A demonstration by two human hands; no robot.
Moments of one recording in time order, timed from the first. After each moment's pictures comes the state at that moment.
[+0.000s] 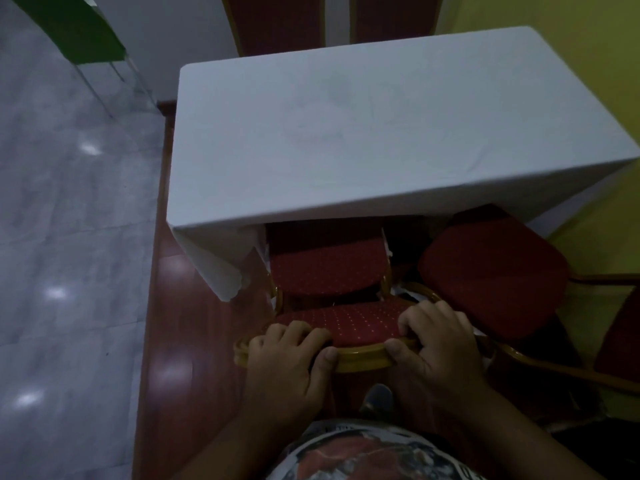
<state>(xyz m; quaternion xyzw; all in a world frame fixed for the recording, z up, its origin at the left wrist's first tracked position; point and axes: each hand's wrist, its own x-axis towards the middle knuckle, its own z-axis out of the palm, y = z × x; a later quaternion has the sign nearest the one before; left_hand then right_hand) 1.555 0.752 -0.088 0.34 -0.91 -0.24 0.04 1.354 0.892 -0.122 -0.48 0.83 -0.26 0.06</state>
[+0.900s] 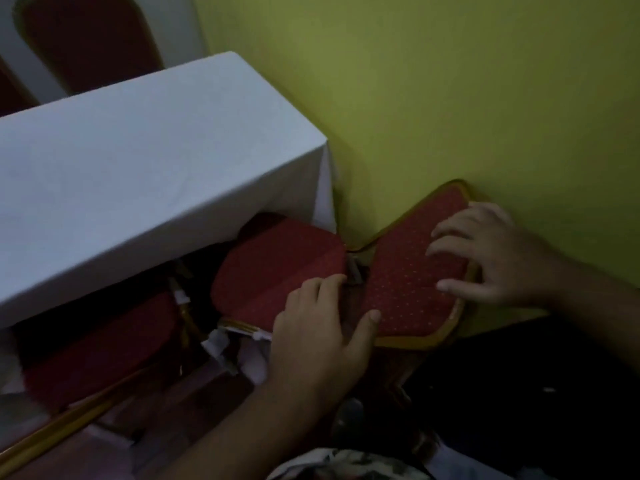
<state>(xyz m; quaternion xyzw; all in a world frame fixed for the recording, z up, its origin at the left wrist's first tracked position) 1.151 1.098 -0.039 0.15 -0.93 -0.34 0.02 0.949 1.325 -0.005 -0.50 0.86 0.02 0.03</state>
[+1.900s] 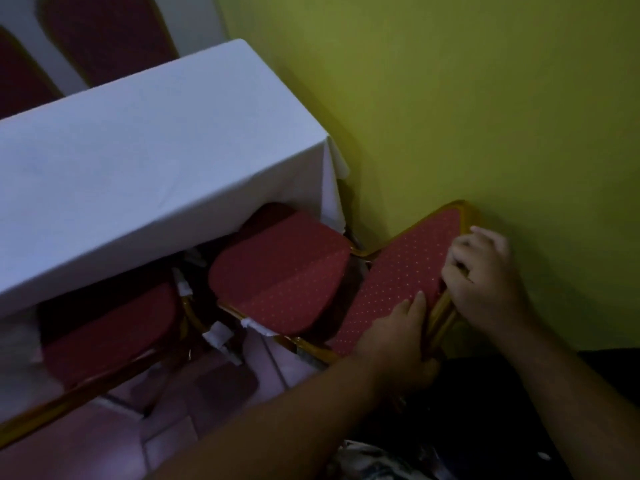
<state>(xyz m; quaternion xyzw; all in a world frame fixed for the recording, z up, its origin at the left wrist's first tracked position) 1.024 1.216 -0.114 0.00 -0.90 -0.38 -0.21 0.897 1.355 -0.097 -0.24 0.93 -0.27 0.02</state>
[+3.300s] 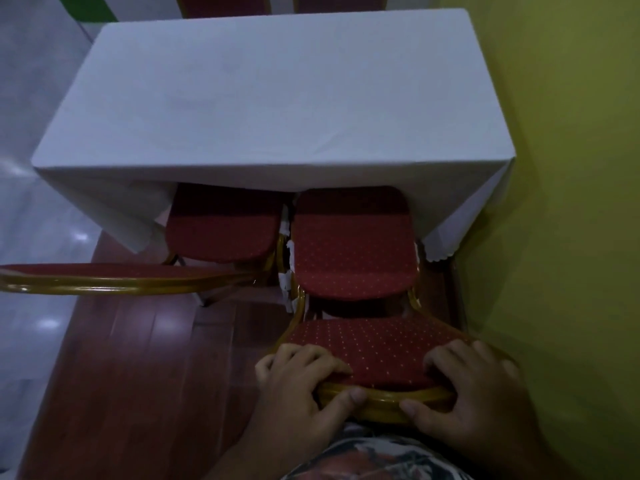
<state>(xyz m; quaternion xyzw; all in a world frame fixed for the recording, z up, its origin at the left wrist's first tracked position) 1.220 1.111 -0.098 0.41 -0.84 -0.36 0.09 1.004 1.237 -0.090 -0.52 0.83 -0.13 0.14</state>
